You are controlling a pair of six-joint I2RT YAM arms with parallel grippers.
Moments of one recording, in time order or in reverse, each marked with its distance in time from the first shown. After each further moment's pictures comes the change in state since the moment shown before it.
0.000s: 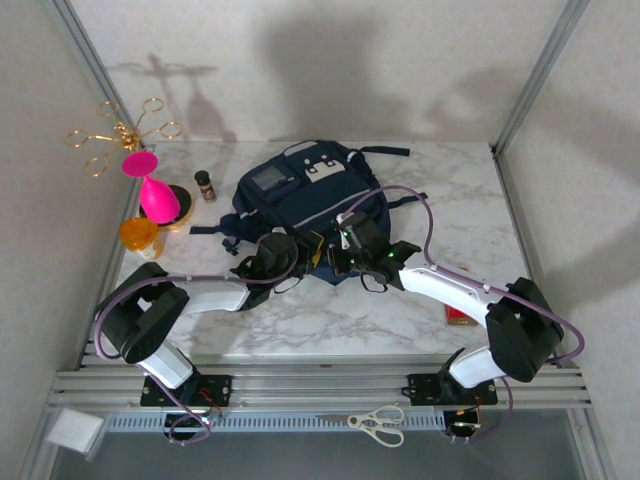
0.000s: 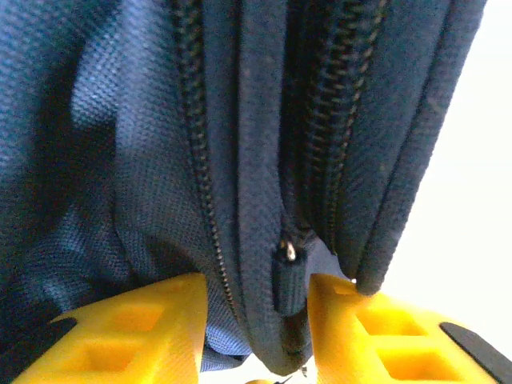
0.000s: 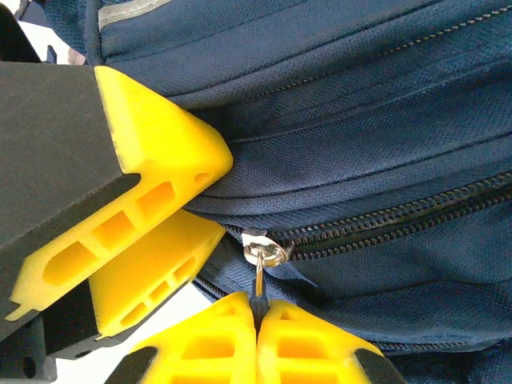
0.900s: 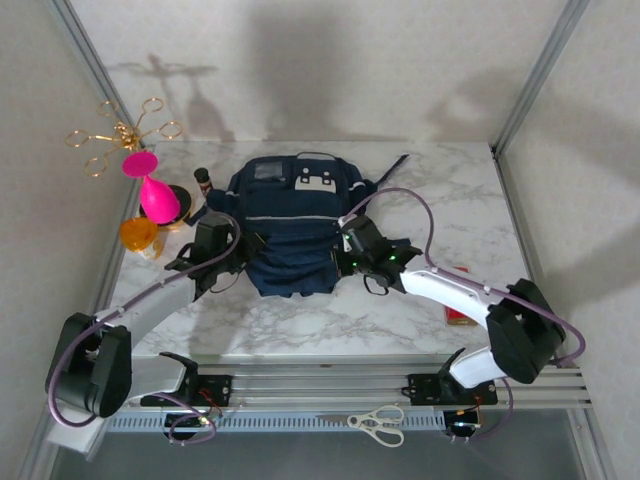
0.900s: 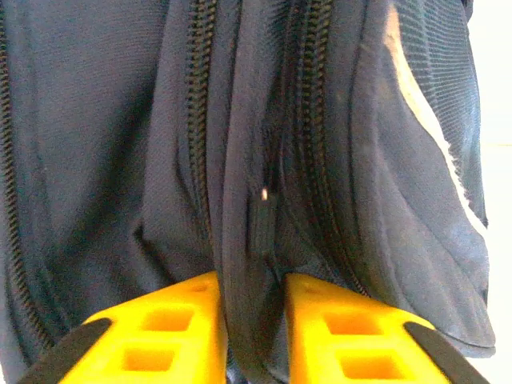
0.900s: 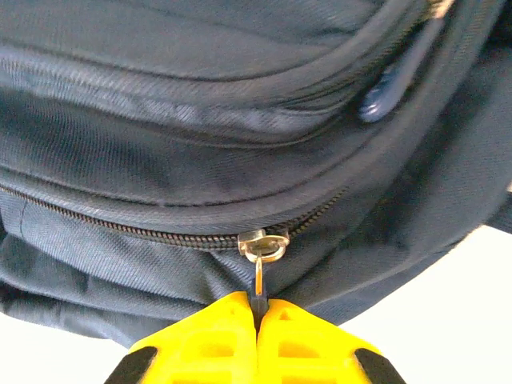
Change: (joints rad) left arm 0.423 -0.349 -0.036 -0.592 0.231 0.664; right arm 0.006 0.002 -0.030 0.025 0.048 -0.039
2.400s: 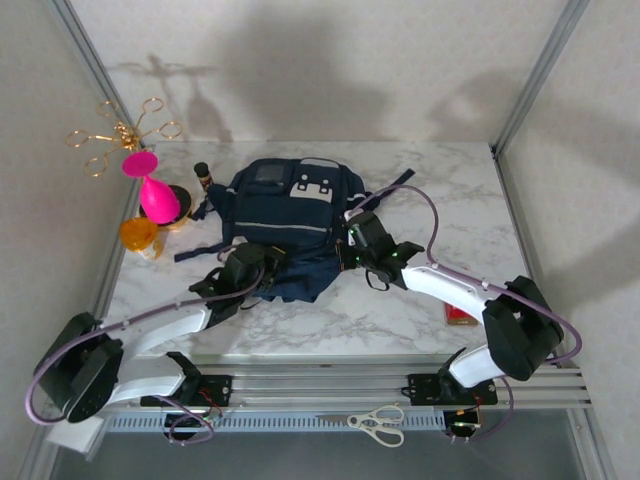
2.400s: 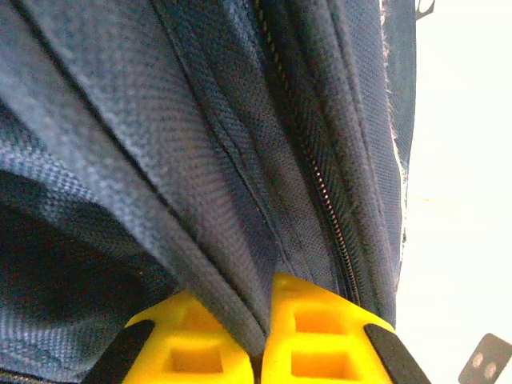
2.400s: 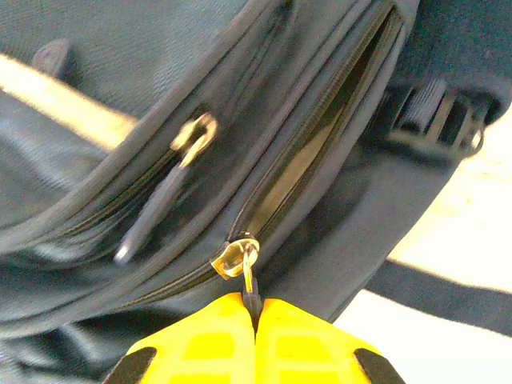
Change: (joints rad) left arm -0.351 -0.077 -0.129 0.192 -0.365 -0.508; right arm -0.068 0.004 -0.009 0.048 0.021 -0.014
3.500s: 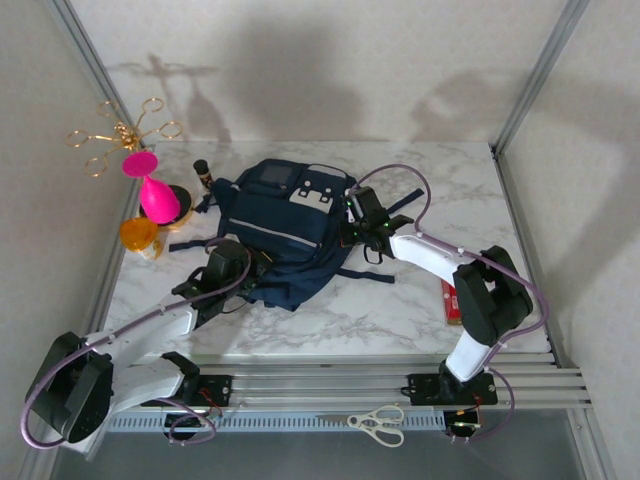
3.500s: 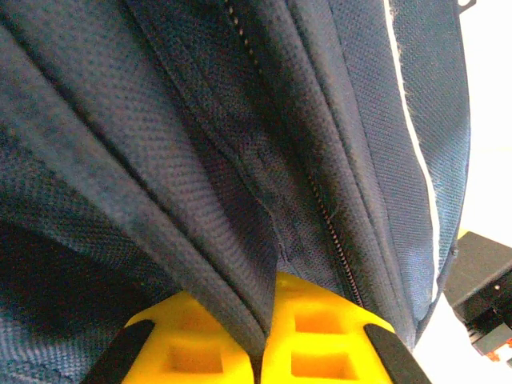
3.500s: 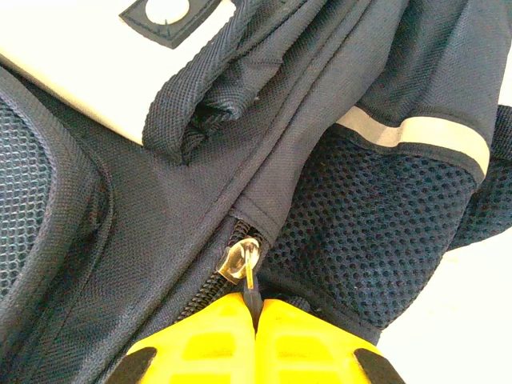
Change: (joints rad) left arm 0.130 -0.063 -0.014 -0.135 0.137 0.322; right arm -0.117 0.230 0.217 -0.052 -0.015 -0.045
